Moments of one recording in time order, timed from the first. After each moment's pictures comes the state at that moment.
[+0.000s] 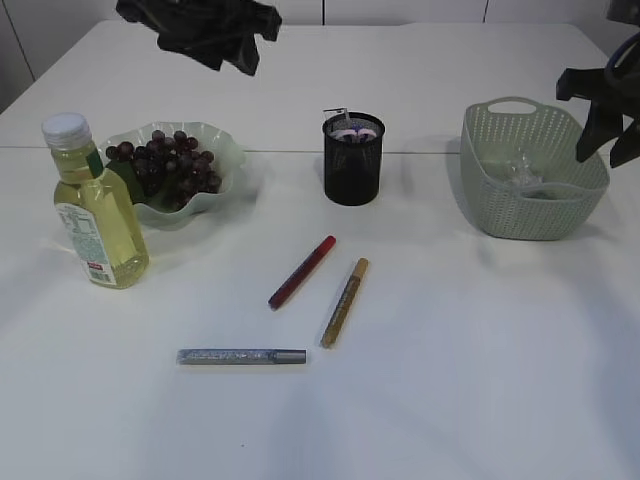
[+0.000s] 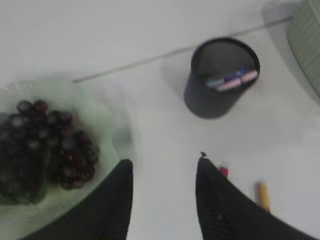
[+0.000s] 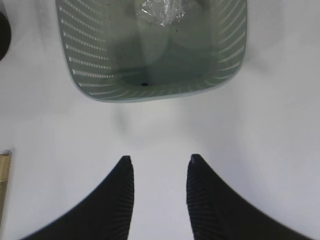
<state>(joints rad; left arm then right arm) -0.49 1.97 -1.87 0.09 0.82 -0.18 -0.02 1.76 -1.48 0.06 0.97 0.18</state>
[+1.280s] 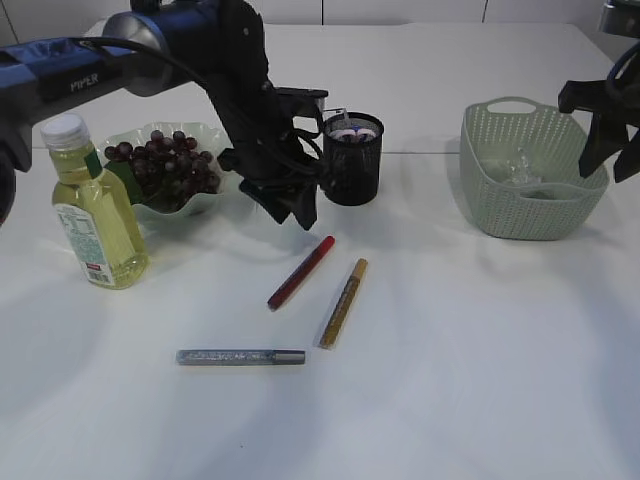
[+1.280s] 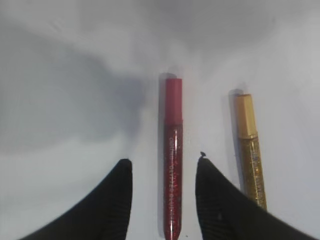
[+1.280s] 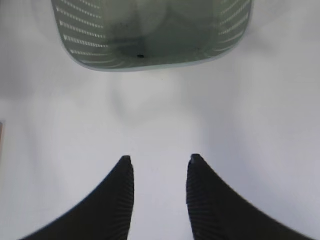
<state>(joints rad) -0.49 2.46 -2.25 -0.21 1.22 0.08 -0.02 1.76 -1.48 0.07 1.05 0.14</state>
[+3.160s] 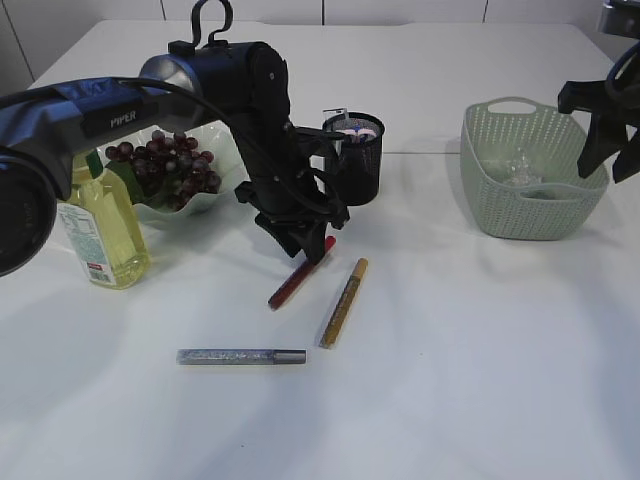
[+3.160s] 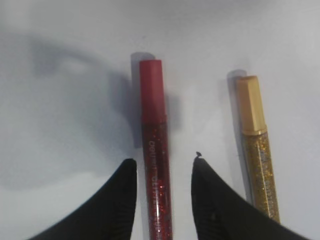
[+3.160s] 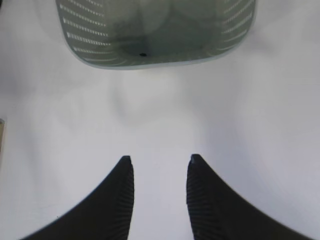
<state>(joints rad) -0.52 2.54 -2.25 -0.22 1.22 0.11 -0.02 1.76 -1.48 0.08 1.05 0.13</state>
